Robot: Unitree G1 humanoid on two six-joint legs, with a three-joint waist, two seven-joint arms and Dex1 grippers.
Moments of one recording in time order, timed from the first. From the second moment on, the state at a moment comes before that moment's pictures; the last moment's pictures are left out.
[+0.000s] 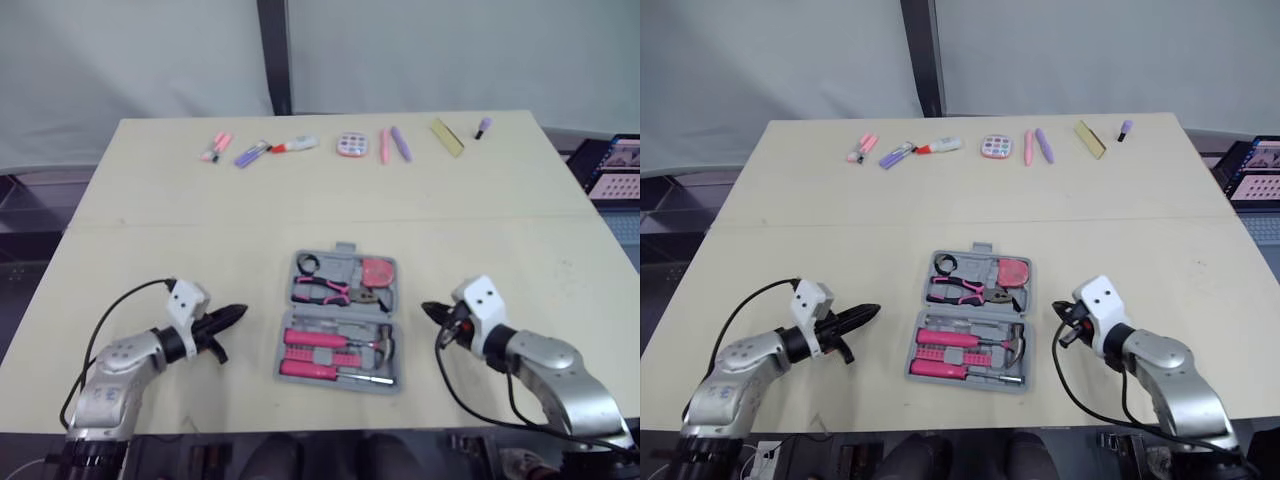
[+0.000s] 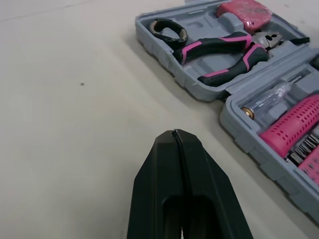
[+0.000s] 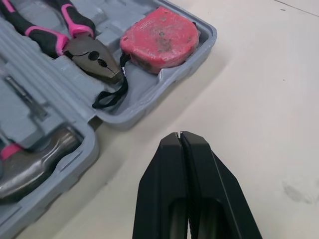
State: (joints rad) left arm -0.13 0.53 0.07 0.06 -0.29 0.31 -0.78; right arm -0.05 -0.57 -0.04 -0.28 0.24 0.60 0.56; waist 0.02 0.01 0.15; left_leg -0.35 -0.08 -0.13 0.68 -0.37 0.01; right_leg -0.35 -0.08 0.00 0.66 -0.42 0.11
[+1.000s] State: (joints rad) left arm -0.35 0.48 -0.11 0.40 -0.14 0.06 -0.93; right arm -0.11 -0.57 0.08 -0.31 0.26 0.79 0.57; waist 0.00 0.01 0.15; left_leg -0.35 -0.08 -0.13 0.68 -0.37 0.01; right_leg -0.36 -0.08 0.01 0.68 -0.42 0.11
